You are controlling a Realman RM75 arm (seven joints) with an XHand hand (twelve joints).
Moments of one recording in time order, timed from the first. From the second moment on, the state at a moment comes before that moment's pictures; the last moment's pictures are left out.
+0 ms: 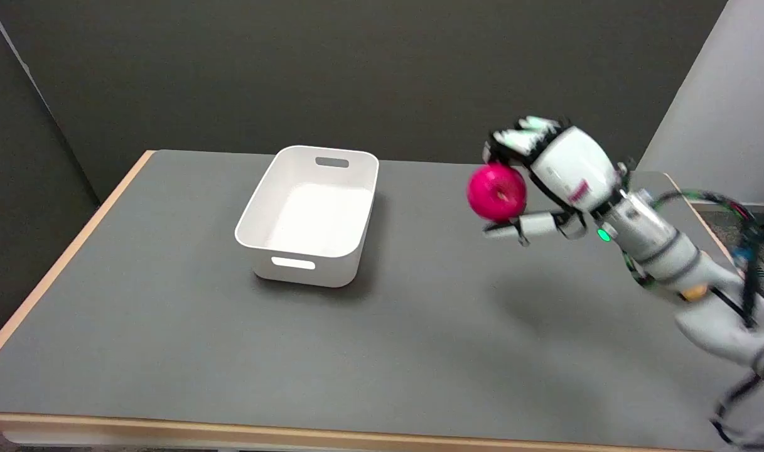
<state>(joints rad) 0.01 -0.85 -1.49 1.14 -0.16 1.10 0.76</state>
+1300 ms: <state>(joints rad) 0.76 -1.34 -2.16 0.77 -0.38 0.59 0.81</state>
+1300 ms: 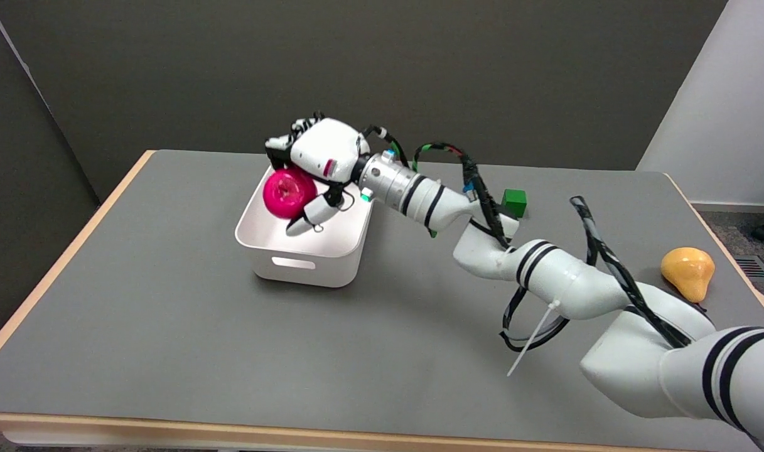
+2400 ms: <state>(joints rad) 0.73 -1.29 -2.14 0.88 -0.42 0.43 0.99</state>
